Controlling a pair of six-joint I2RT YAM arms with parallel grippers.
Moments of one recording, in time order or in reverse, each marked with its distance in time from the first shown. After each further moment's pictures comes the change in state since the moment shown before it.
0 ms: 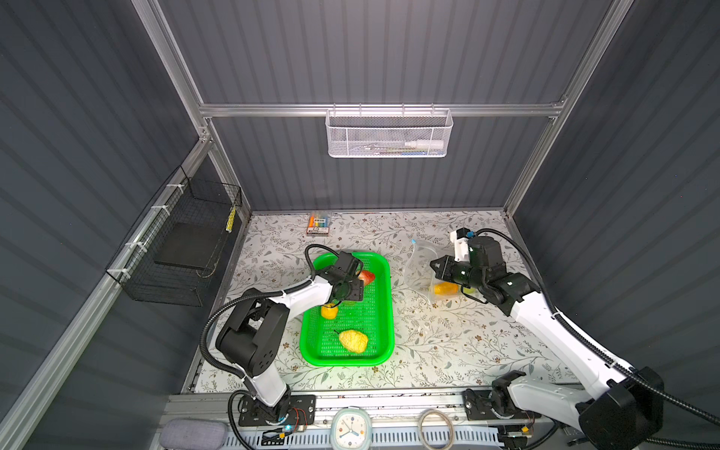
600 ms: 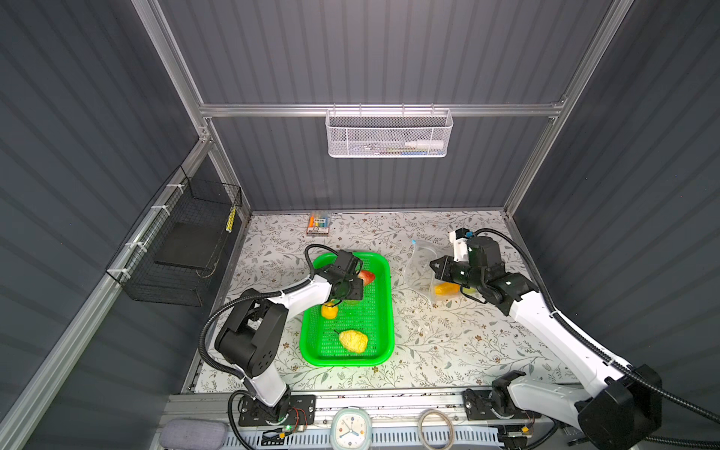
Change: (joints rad) left arm 0.002 -0.034 0.006 -0.009 0.064 -0.008; right arm -0.002 0.021 -0.003 0.016 0.000 -0.013
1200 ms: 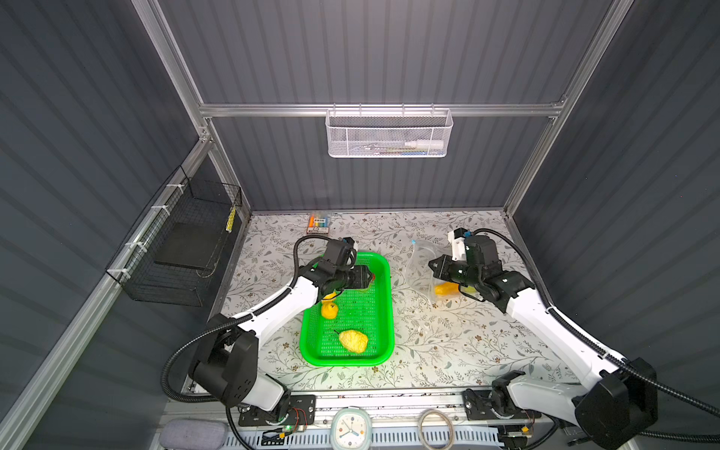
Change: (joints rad) left arm 0.000 -0.200 0.040 0.055 0.228 -0.093; right arm -0.002 0.021 0.006 0.010 -0.005 0.019
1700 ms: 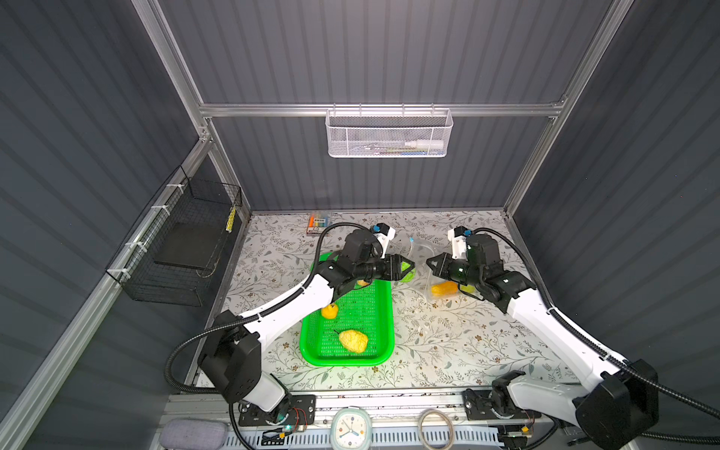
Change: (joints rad) left arm -0.181 0.111 0.177 0.208 0.190 -0.097; right arm -0.001 -0.023 0.000 0.036 -0.052 0.046
